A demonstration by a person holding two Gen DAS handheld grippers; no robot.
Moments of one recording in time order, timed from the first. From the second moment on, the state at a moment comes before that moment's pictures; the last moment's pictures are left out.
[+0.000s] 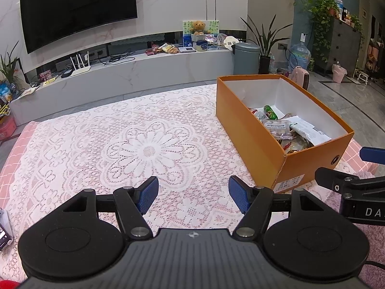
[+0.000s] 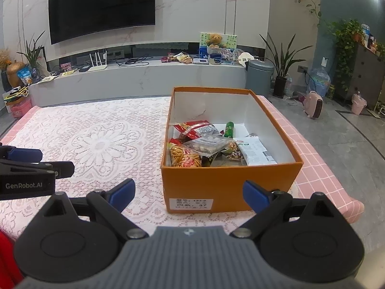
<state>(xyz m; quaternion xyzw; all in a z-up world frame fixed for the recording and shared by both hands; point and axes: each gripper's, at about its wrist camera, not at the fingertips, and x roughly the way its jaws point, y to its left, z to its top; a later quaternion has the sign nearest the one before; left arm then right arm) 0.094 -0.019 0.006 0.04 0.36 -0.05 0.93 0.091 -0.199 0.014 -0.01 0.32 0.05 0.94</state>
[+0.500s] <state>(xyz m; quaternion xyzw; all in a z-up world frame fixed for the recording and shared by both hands) 0.090 -0.017 0.009 0.04 0.35 -0.04 0.93 0.089 -0.196 0.015 -0.02 0.33 0.05 0.94</state>
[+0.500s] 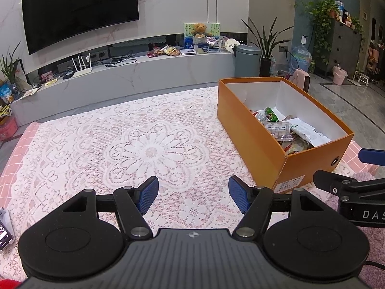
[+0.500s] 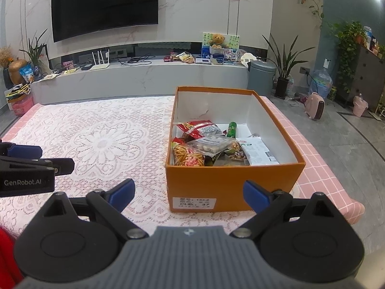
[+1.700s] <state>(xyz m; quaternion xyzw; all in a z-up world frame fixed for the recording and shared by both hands) 0.081 -0.014 0.015 0.03 0.33 -0.04 0.94 0.084 -0.189 0.015 -0.03 0.32 0.06 0.94</state>
